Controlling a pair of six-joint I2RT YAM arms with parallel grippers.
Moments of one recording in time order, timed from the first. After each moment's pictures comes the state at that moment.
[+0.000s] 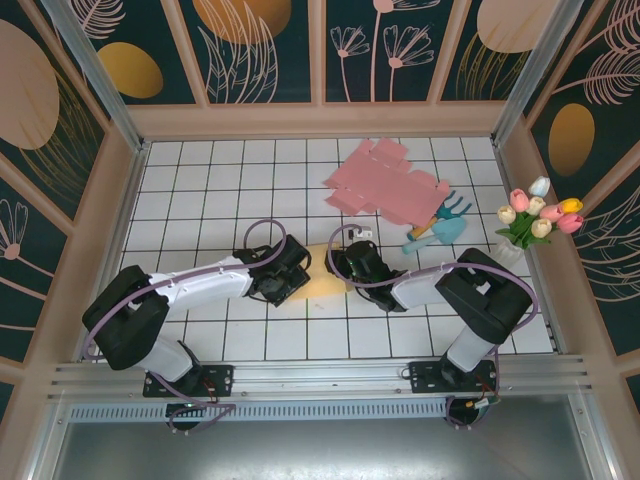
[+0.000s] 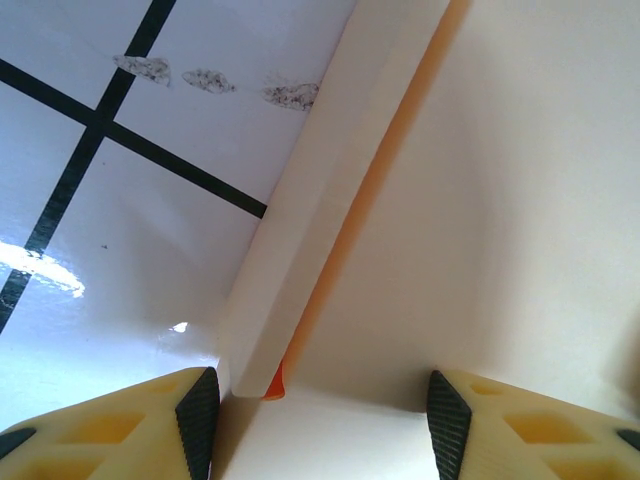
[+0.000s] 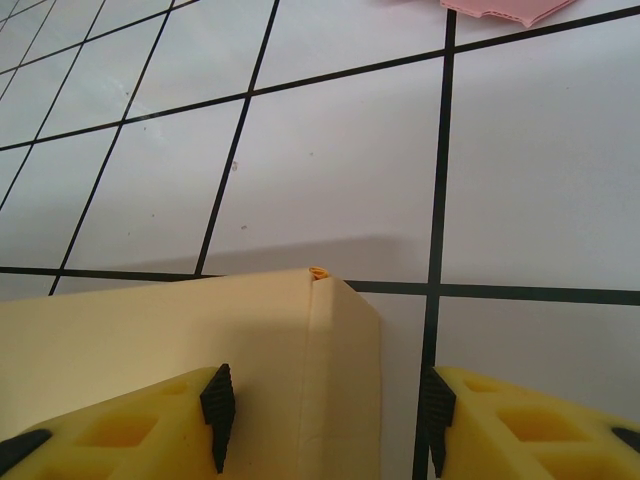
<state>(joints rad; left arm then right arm) -0.85 1.52 0.84 -0.50 -0.05 -1.49 0.83 1.65 0.53 0.52 0.23 0.67</state>
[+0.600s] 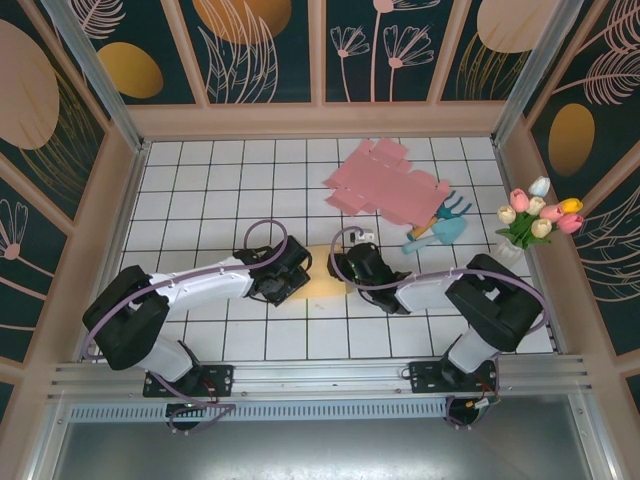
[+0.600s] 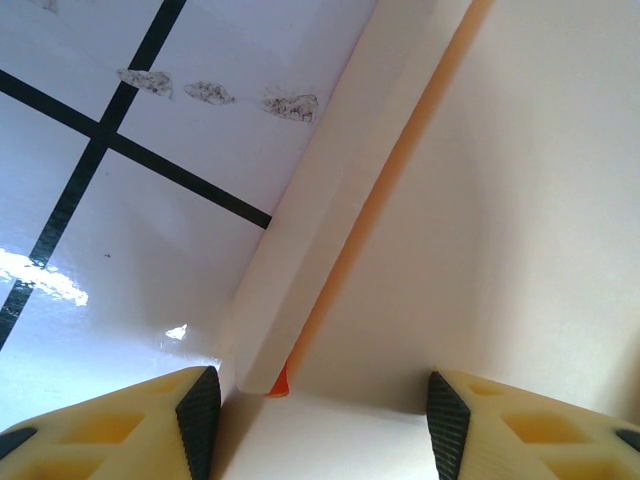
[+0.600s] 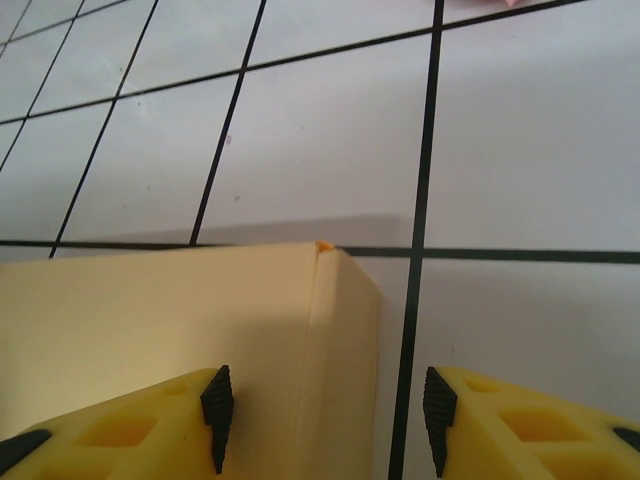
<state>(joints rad) -0.86 1.52 0.84 -0.50 -0.07 -1.49 0.85 1.57 0.51 0.42 0.23 0.67</state>
